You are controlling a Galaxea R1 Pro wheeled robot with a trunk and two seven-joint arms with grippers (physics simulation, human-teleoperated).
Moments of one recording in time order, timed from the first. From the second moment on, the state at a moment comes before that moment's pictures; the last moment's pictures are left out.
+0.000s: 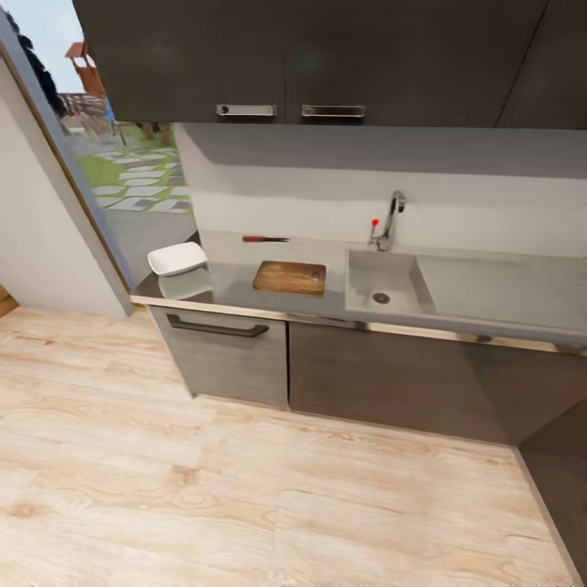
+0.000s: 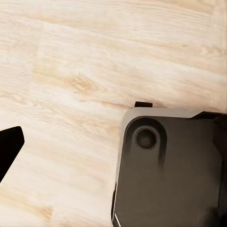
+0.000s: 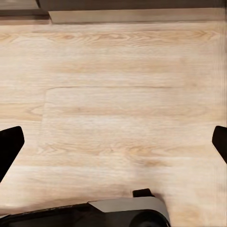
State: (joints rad) left arm 0.00 -0.02 -0.08 -0.35 0.08 -0.35 0.25; right arm -0.15 0.07 0.54 -0.03 -0.64 -0.94 -0.04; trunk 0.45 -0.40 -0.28
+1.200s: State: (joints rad) left arm 0.00 -0.02 -0.08 -0.35 0.08 -0.35 0.25; right arm -0.15 0.09 0.54 -0.03 -0.64 -0.94 -0.04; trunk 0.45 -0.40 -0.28
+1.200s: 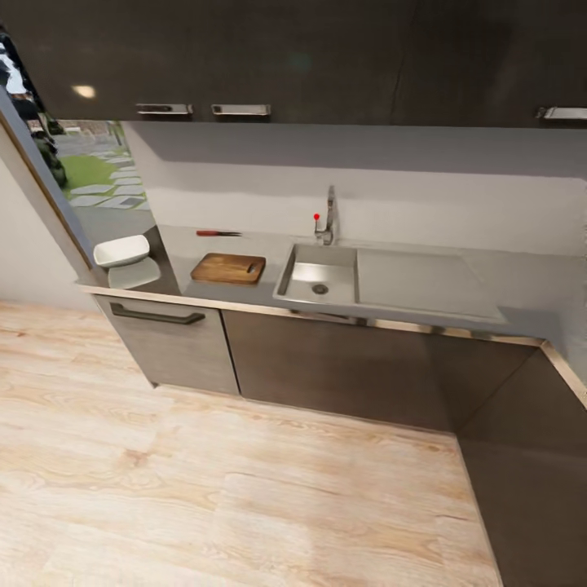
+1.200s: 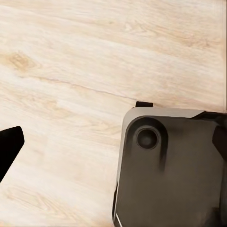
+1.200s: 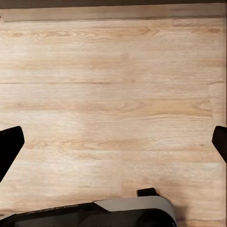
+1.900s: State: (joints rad) left arm 0.00 -0.02 -0.07 -0.35 0.08 -0.35 0.25; right arm -0.15 0.08 0.54 -0.03 -0.64 -0.94 -0.04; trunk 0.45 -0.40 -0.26
